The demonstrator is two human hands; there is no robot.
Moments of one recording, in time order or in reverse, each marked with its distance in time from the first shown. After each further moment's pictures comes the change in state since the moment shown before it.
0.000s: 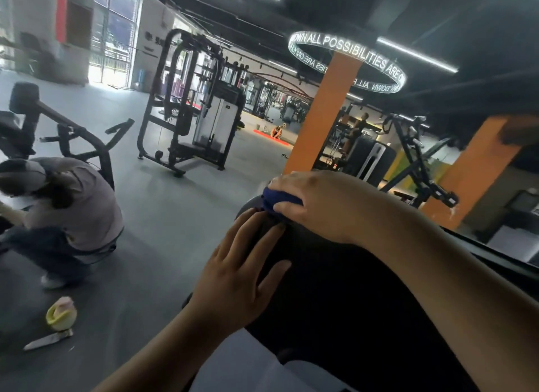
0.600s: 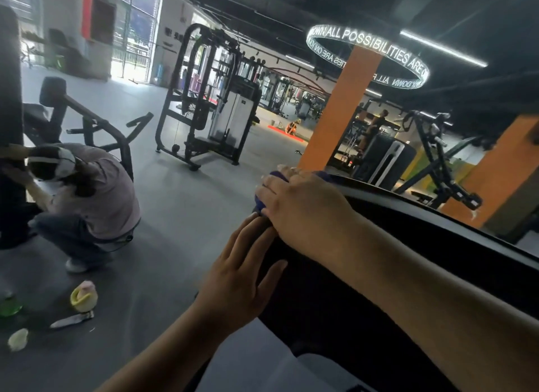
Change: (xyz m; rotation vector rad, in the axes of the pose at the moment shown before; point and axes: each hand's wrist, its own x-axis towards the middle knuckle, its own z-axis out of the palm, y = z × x) left_hand -0.026 -0.013 -0.003 -0.061 -0.050 -0.078; right_hand 0.025 -0.047 0.046 -0.366 0.137 -0.109
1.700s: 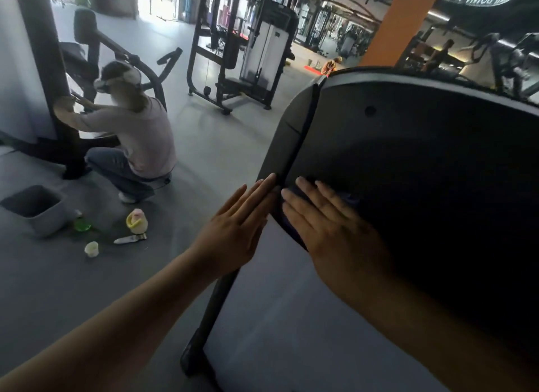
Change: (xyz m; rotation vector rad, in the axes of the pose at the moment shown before) left_hand -0.105 -0.036 -0.007 0.210 -0.311 0.056; right_hand -0.132 -0.081 0.126 0.032 0.228 -0.057
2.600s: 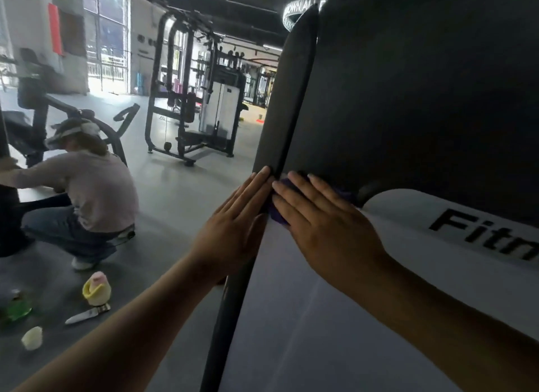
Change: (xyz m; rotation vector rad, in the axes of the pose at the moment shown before) left_hand -0.061 -0.059 0.075 -0.223 0.129 0.166; right_hand -0.018 -0.099 0.115 -0.171 0.147 0.154
